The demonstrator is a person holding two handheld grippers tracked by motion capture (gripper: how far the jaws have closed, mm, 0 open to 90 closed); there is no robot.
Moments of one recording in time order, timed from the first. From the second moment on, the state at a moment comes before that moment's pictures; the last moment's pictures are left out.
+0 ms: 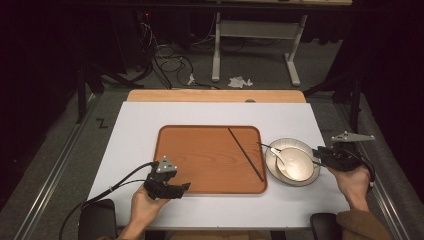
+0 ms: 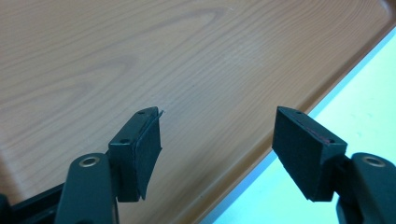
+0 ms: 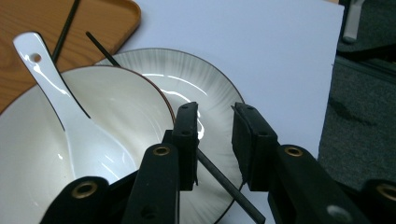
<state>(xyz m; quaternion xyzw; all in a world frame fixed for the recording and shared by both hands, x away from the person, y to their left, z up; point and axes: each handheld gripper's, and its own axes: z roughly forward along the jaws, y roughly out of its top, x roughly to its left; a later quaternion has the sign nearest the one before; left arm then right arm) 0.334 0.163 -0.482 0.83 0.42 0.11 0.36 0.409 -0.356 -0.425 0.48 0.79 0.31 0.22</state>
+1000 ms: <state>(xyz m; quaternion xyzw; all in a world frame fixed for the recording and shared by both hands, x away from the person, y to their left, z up) 0.335 0.162 -0.484 0.83 0.42 0.10 0.36 0.426 -0.358 -0.462 0.49 0.83 0.21 0.17</state>
